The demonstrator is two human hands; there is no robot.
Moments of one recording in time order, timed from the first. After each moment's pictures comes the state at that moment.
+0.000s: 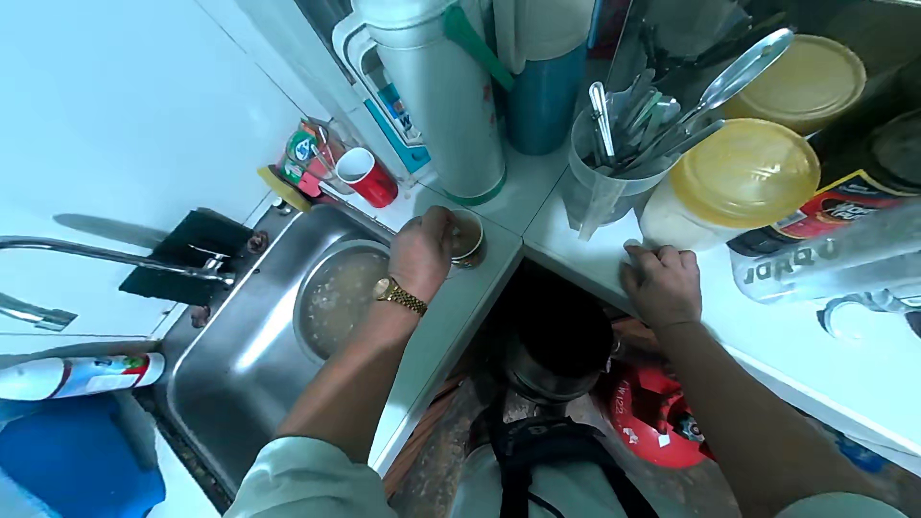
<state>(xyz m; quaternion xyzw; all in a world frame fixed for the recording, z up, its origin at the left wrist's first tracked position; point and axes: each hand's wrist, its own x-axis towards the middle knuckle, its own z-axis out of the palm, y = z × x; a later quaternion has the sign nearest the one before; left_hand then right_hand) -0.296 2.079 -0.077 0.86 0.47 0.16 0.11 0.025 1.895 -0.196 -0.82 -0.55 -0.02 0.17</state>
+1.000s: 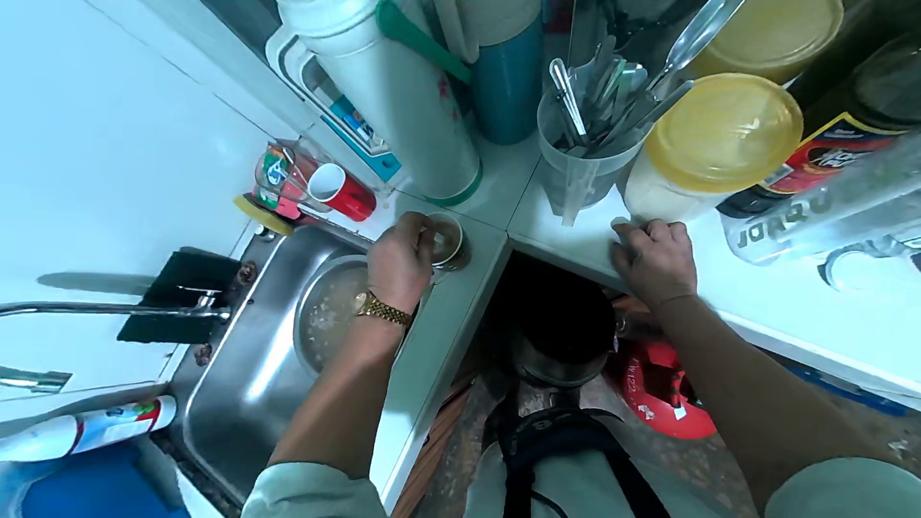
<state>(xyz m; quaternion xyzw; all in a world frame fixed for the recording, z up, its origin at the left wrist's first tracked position) -0.296 2.081 -0.069 0.87 0.47 0.13 0.11 0.025 1.896 -0.193 -0.82 -0.54 -0.03 0.19</state>
